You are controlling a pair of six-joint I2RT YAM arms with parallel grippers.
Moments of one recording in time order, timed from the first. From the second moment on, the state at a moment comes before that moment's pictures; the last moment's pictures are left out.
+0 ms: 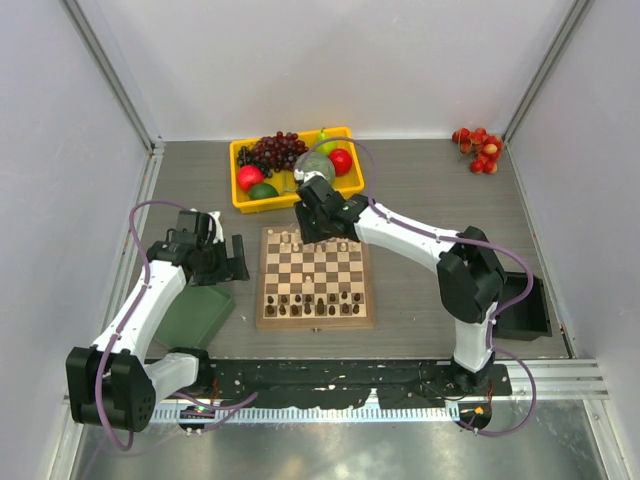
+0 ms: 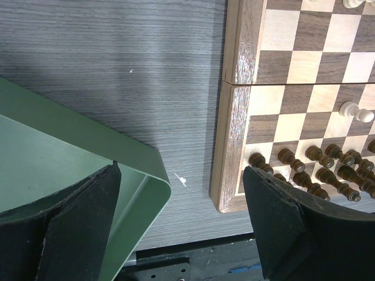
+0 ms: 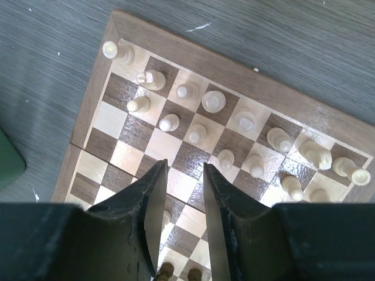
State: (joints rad) left arm -0.13 1.12 0.82 -0.77 0.13 -0.26; right arm 0.83 1.91 1.56 -0.50 0.12 0.40
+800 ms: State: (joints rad) left arm -0.13 1.12 0.82 -0.77 0.13 -0.26; right arm 0.82 1.89 1.41 -0.49 0.13 0.45
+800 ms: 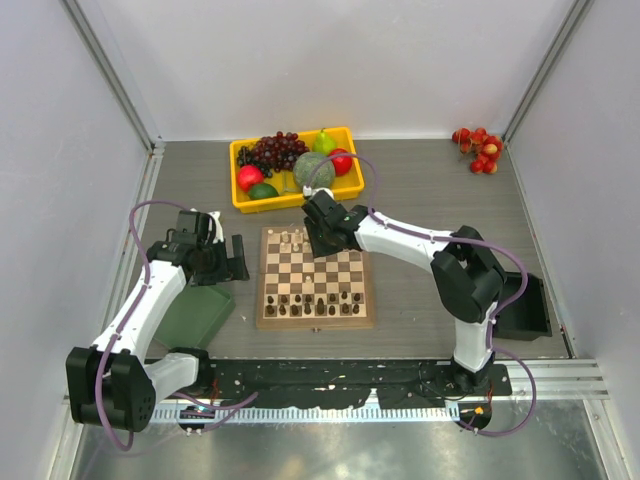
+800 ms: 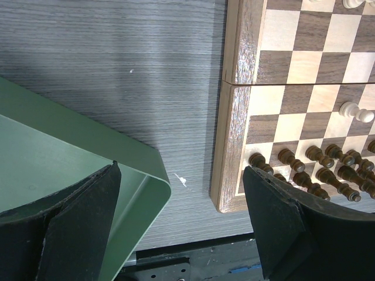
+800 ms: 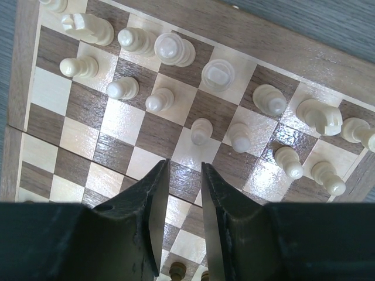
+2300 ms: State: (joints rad) left arm -0.13 1.12 0.82 -0.77 0.13 -0.26; right arm 0.78 1.94 1.39 -0.46 0.11 0.45
